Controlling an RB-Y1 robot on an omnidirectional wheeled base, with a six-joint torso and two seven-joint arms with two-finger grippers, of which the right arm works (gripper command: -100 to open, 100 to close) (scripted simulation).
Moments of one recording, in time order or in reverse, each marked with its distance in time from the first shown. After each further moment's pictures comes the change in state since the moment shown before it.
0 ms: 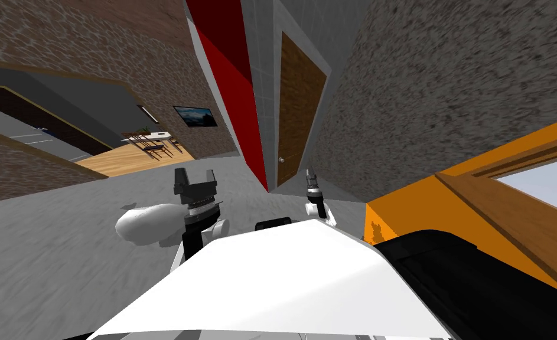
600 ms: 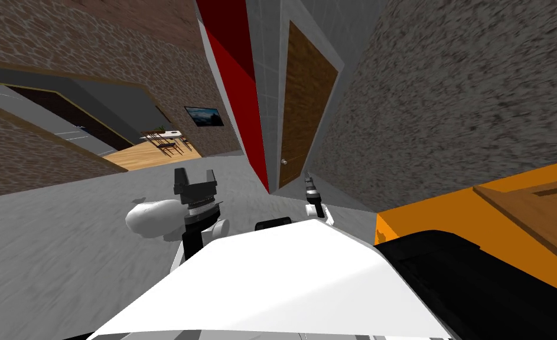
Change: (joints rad) arm -0.033 -0.016 -0.024 0.145 0.050 -0.040 0.126
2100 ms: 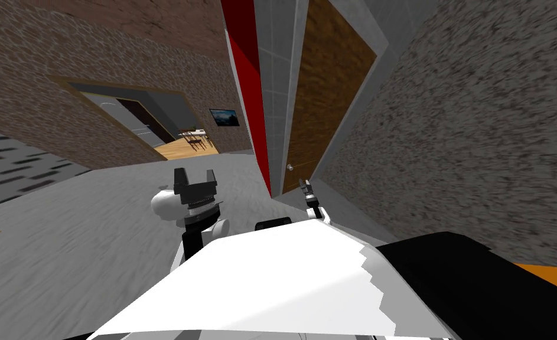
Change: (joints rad) arm -0.097 -0.037 -0.076 0.394 0.126 -0.109 0.328
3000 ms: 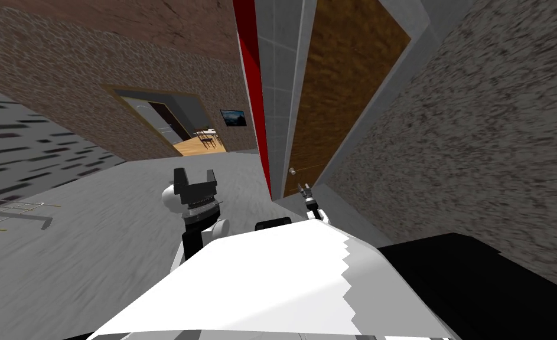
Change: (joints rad) arm -0.057 -0.009 -0.041 0.218 0.072 -0.056 0.183
